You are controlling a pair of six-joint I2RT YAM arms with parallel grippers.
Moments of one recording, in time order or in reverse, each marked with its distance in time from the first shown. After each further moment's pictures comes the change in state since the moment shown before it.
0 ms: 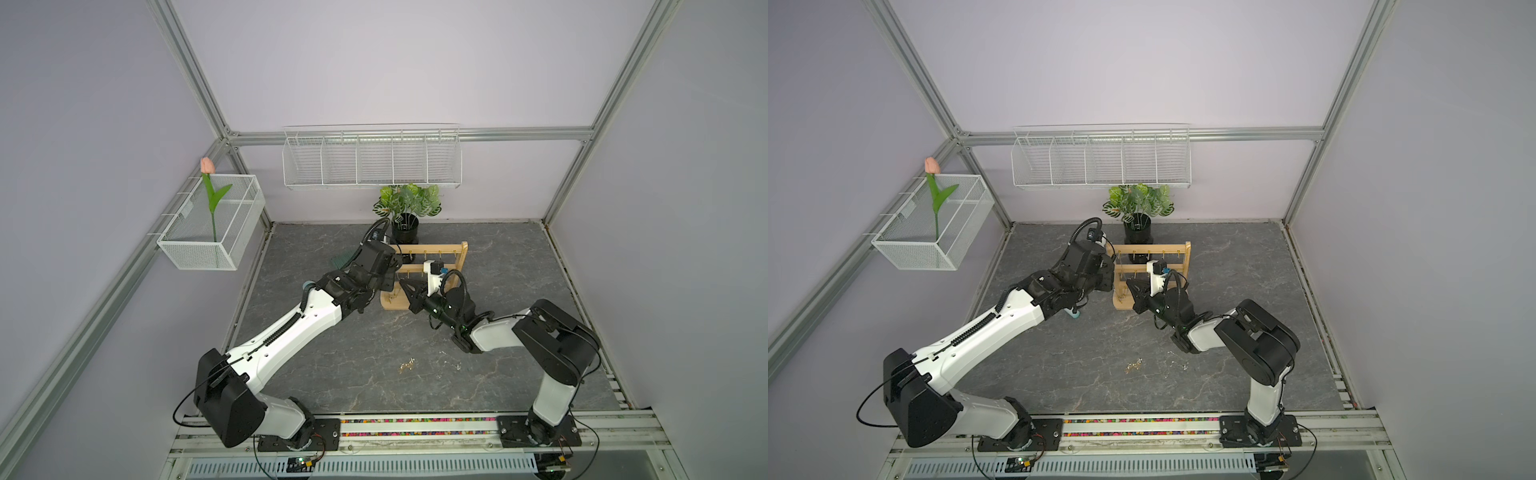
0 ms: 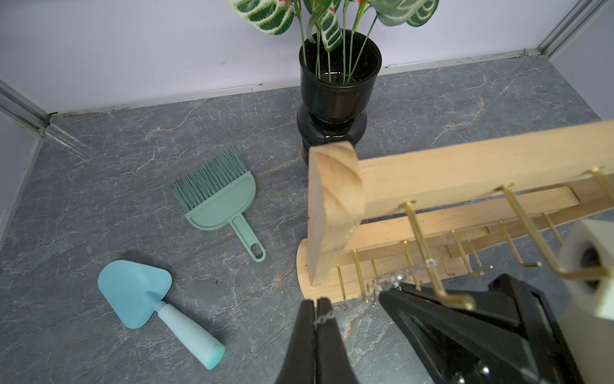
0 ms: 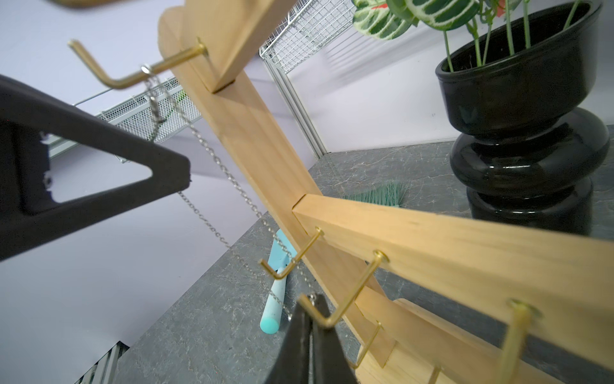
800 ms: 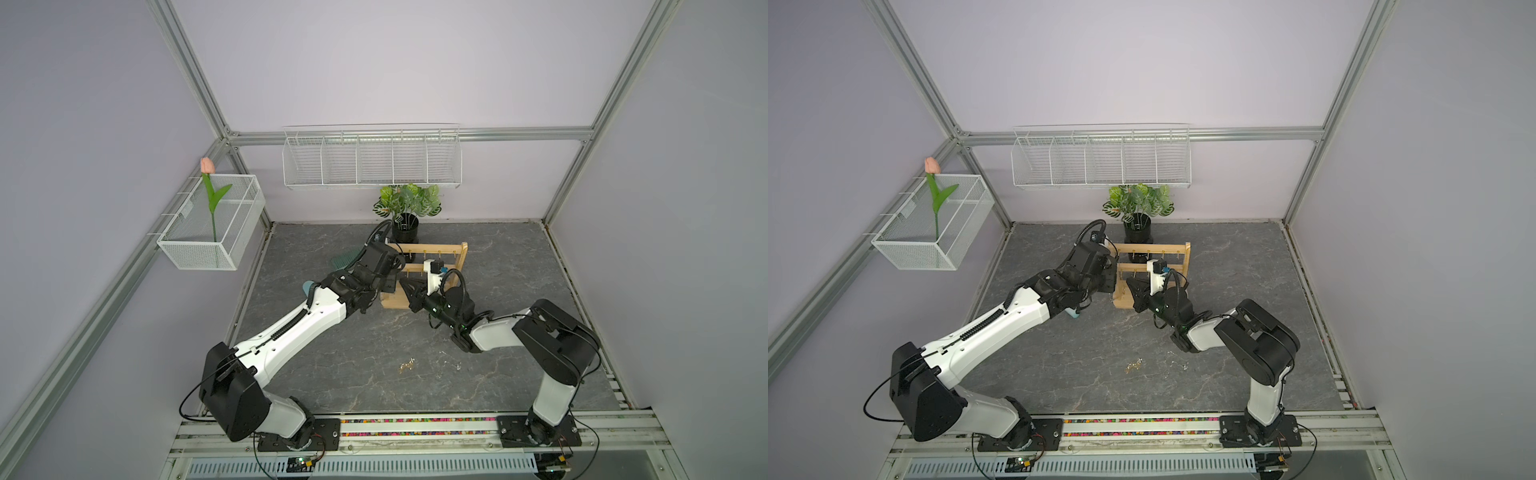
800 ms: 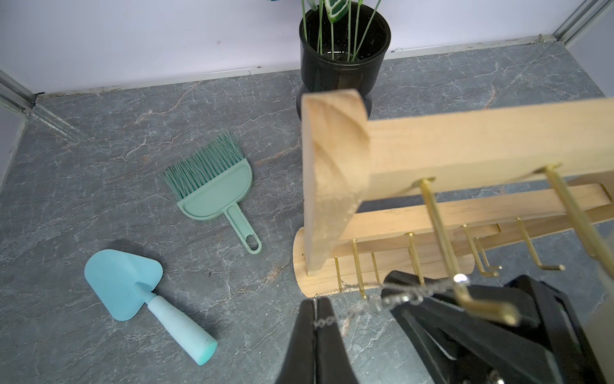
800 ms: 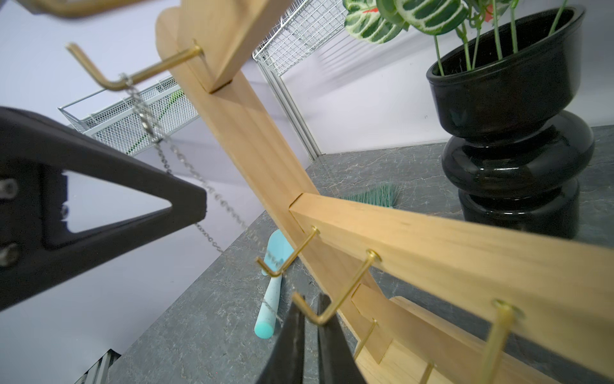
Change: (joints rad) left arm 0.000 0.032 -0.006 -0.002 0.001 -0.032; right arm 0.000 0.001 0.010 -0.016 0.022 -0.003
